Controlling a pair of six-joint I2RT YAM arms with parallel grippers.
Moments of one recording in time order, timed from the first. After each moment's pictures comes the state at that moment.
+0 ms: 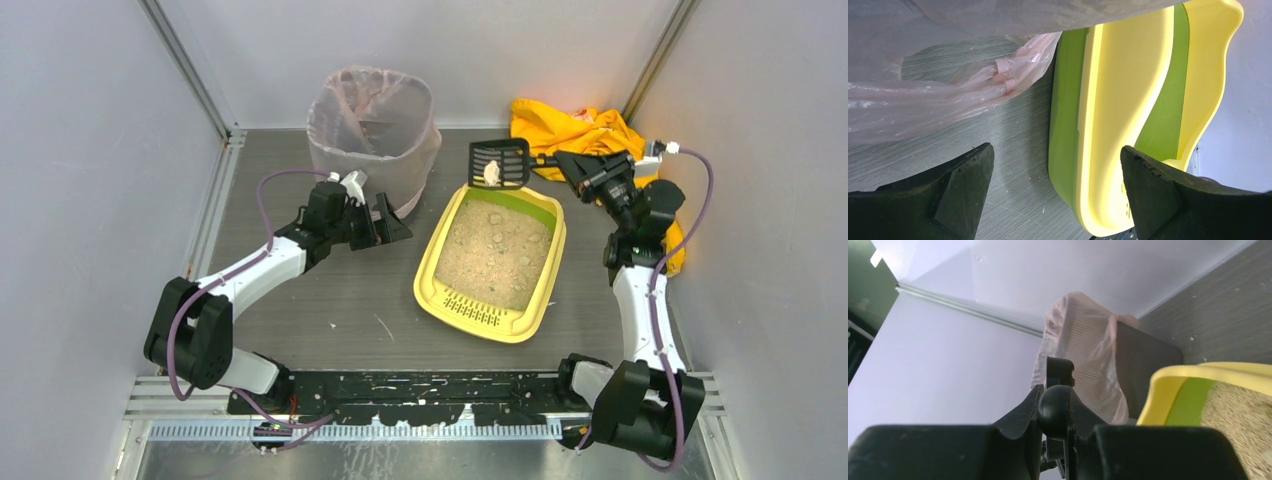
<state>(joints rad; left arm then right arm) -0.45 1.43 0.88 -0.04 0.37 -0.65 -0.31 1.04 0.73 0.45 -0.71 1.30</state>
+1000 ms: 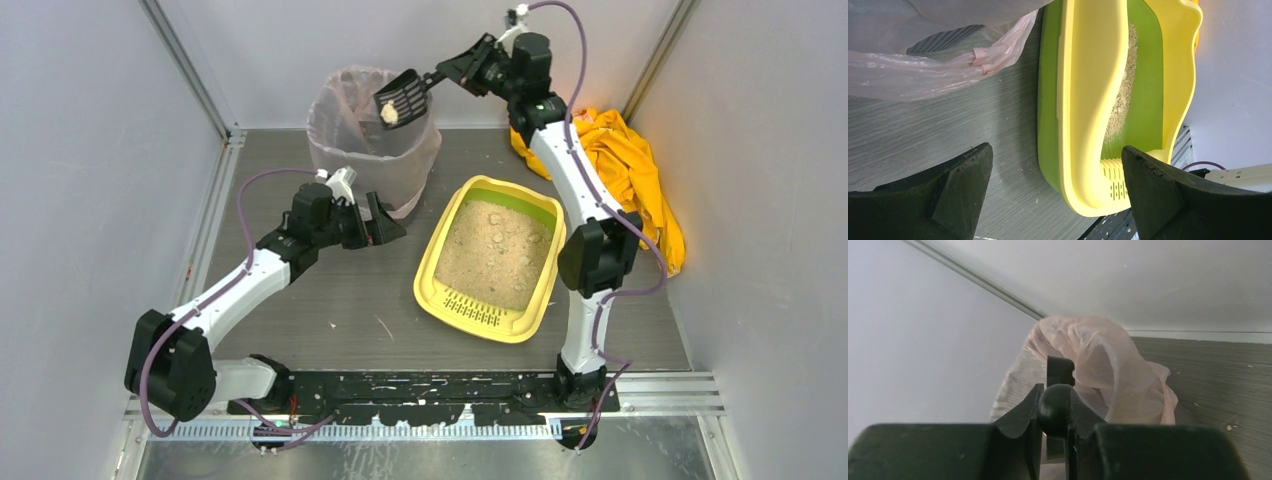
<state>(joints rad) -0.44 1.27 0.85 -0.09 0.36 -0.63 0.26 1.98 2.07 -0.09 -0.42 0.85</state>
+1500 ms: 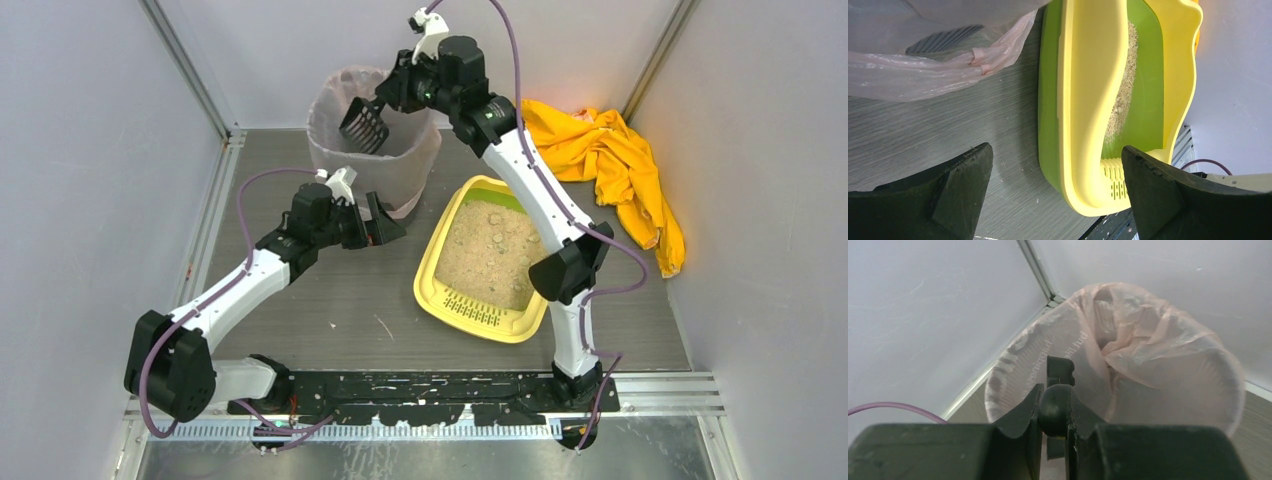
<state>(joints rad) -0.44 1.26 0.85 -0.09 0.36 -0.62 0.58 2.07 2.40 -0.44 -0.23 0.30</state>
